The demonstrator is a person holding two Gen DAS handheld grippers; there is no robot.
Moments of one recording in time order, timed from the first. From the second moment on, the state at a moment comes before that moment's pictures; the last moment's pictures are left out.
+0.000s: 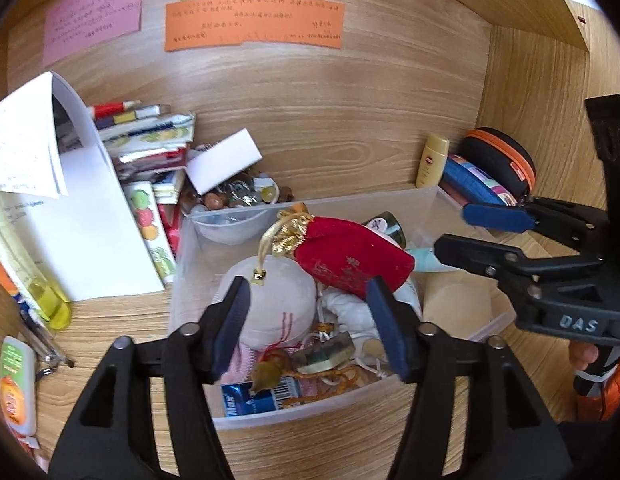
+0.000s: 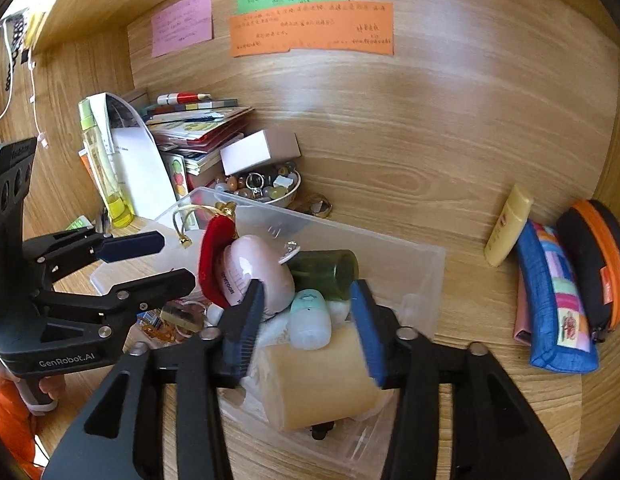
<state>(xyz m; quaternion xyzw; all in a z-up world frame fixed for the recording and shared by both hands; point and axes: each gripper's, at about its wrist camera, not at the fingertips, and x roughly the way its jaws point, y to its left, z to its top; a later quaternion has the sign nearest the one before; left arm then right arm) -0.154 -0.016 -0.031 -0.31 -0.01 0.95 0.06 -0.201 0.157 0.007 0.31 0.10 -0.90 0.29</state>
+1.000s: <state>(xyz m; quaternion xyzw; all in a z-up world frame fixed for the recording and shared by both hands) -0.065 -0.011 0.009 -0.25 -0.01 0.97 -0.01 -0.117 0.195 0.037 0.25 0.10 -0.93 0.26</state>
